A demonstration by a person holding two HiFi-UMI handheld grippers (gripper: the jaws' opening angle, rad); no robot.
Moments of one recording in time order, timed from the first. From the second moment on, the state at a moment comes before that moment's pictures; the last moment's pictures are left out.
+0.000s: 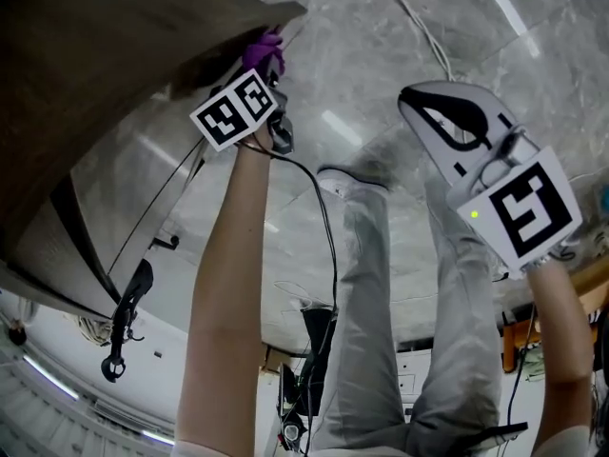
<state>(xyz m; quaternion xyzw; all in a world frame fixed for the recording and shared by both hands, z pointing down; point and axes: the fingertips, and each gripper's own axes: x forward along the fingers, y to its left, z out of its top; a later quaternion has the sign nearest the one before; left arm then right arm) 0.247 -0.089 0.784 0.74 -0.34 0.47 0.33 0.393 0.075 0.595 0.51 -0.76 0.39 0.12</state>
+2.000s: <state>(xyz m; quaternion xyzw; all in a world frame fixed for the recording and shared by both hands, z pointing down) -0.002 -0.017 0.626 0.77 -0.39 0.42 0.28 0.158 0.058 0.479 0.43 -0.83 0.32 0.17</state>
